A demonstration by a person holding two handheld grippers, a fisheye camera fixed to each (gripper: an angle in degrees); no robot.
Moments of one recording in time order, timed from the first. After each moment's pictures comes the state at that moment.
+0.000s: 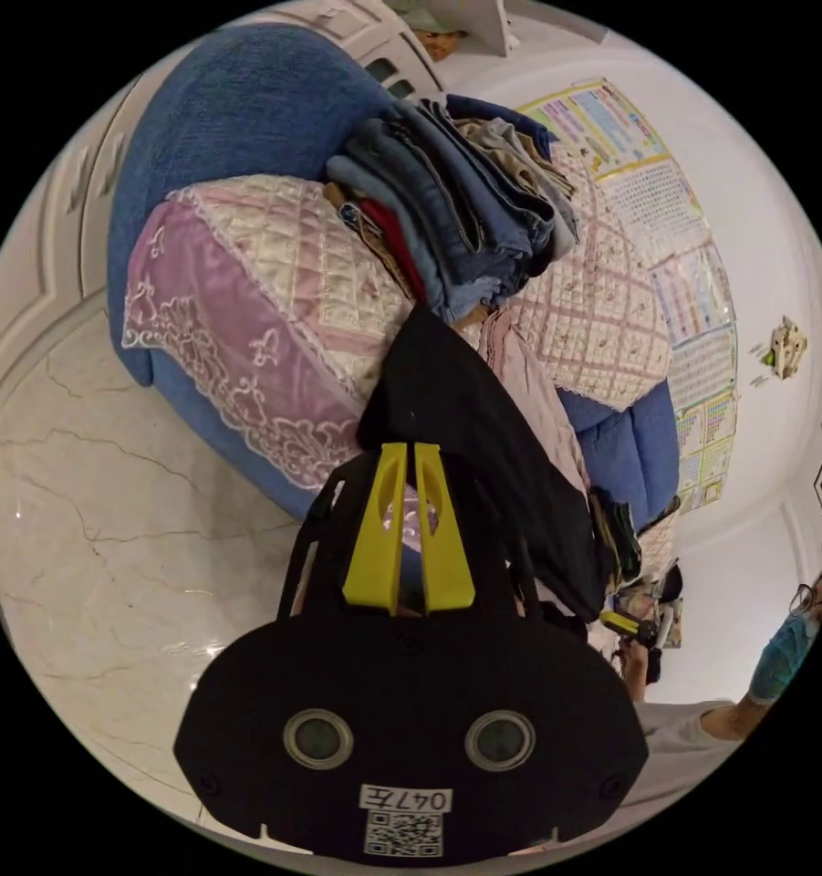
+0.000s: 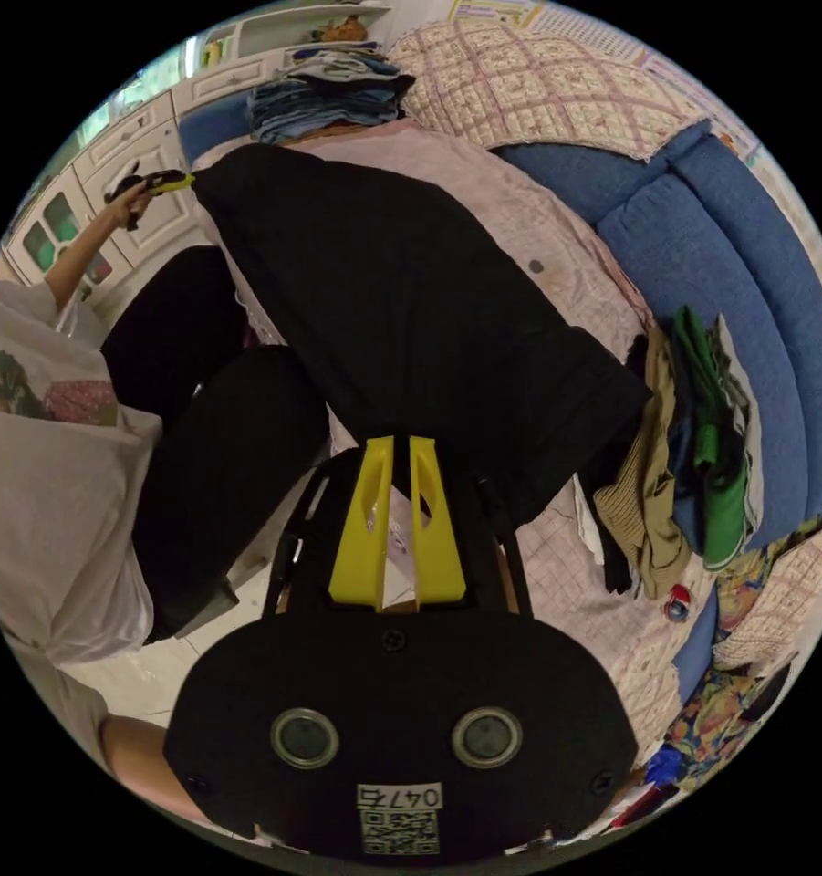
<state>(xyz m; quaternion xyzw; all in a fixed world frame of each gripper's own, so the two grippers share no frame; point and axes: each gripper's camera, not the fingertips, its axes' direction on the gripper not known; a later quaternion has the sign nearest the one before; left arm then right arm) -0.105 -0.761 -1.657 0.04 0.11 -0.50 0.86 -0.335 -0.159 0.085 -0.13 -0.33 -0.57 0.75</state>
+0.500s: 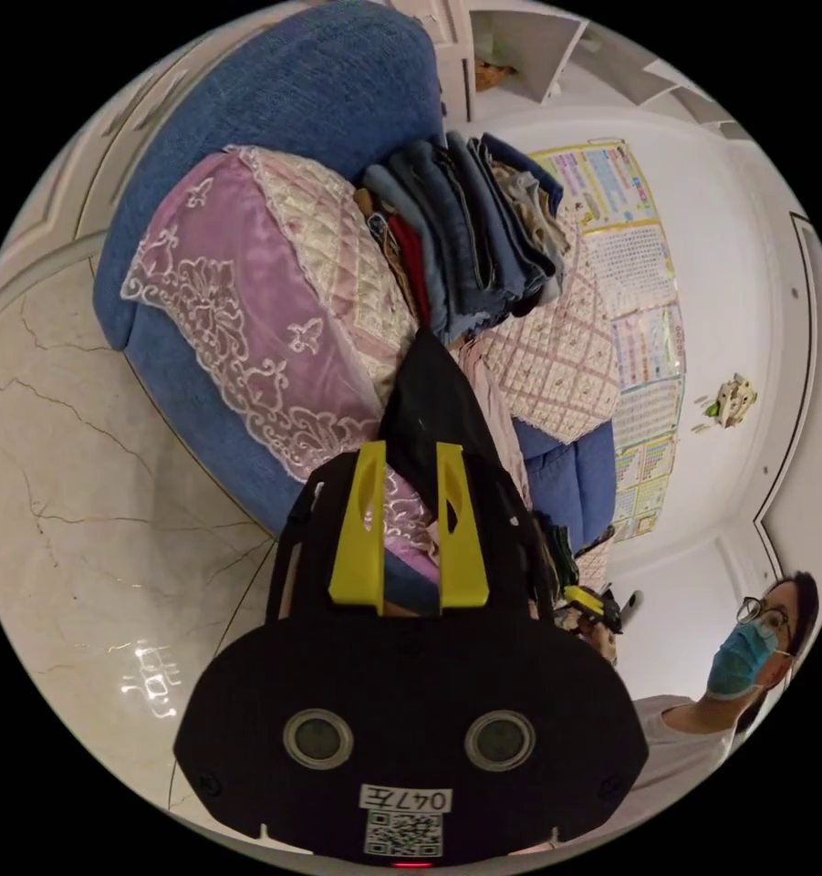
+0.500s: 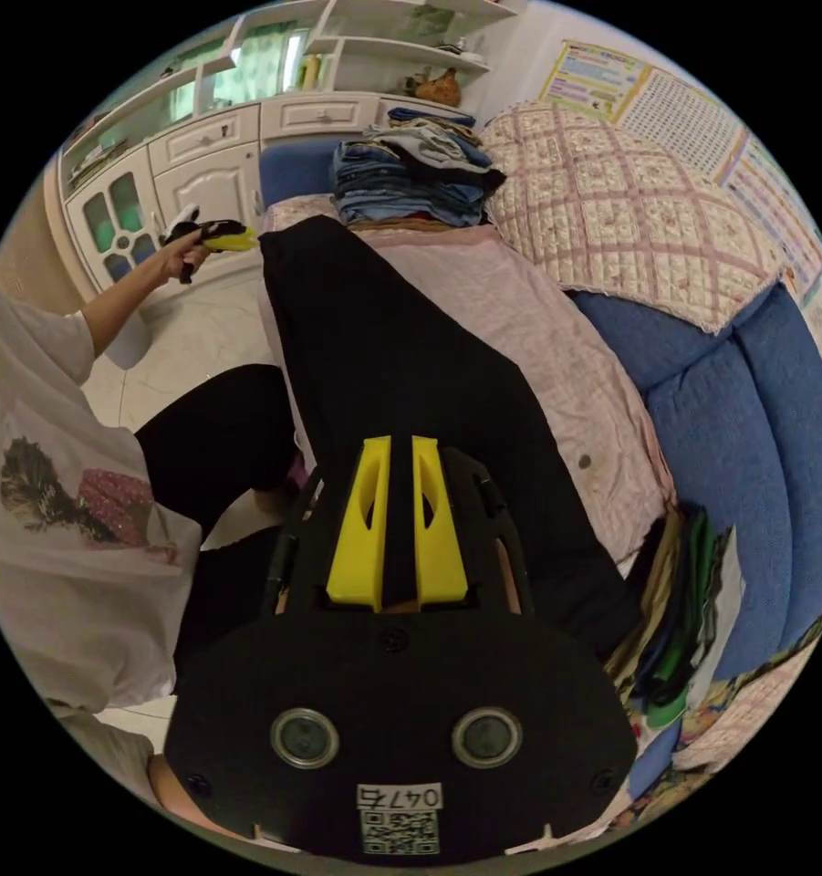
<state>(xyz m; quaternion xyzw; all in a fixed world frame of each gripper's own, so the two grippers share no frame) -0.225 -0.660 -1.653 0.13 0.16 -0.54 0.82 -0.457 -0.121 0.071 -0.05 -0.40 -0.57 0.71</state>
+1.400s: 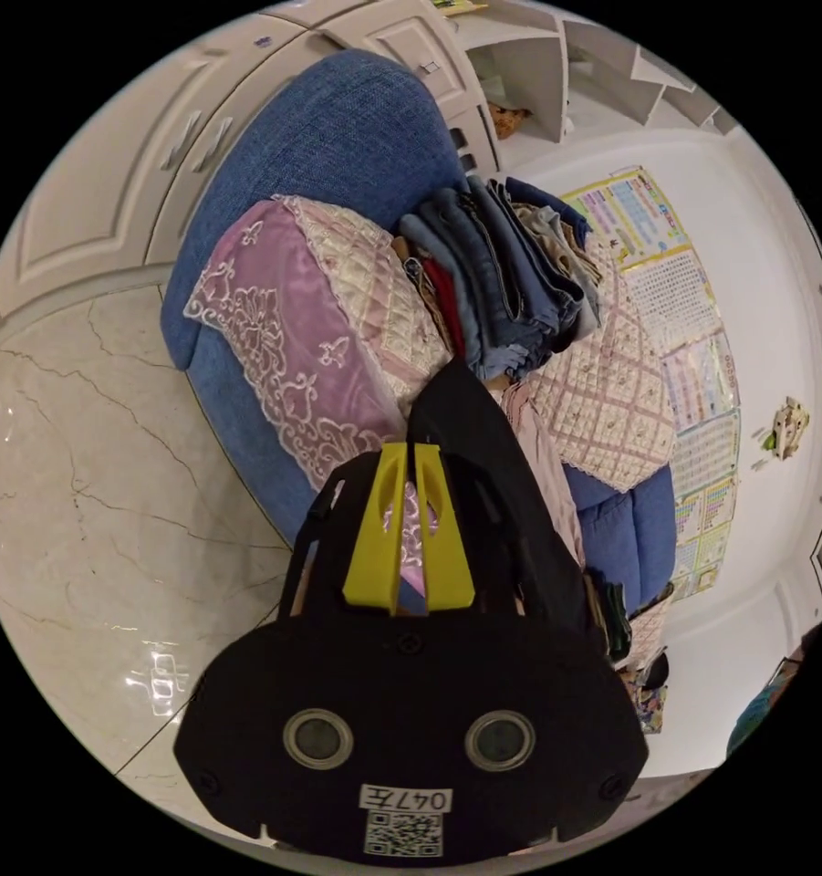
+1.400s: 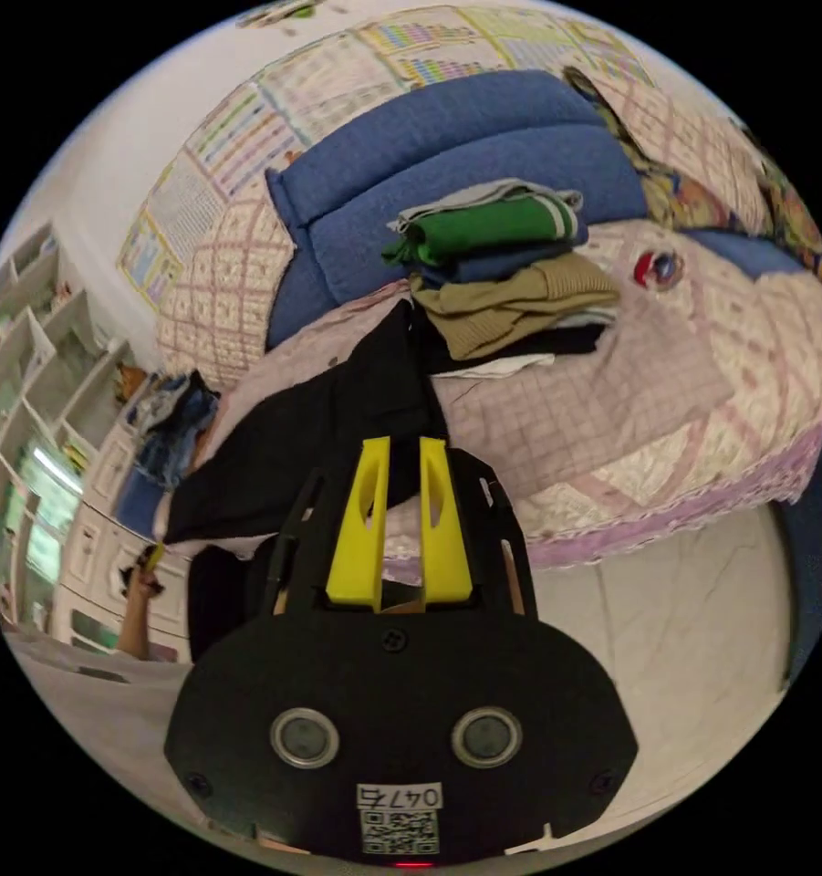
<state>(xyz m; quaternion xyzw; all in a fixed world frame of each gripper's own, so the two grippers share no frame) -0.294 -0.534 -1.437 0.11 0.01 -0.57 0.81 -0.229 0.109 0.356 -0.13 -0.43 0.02 0.89</state>
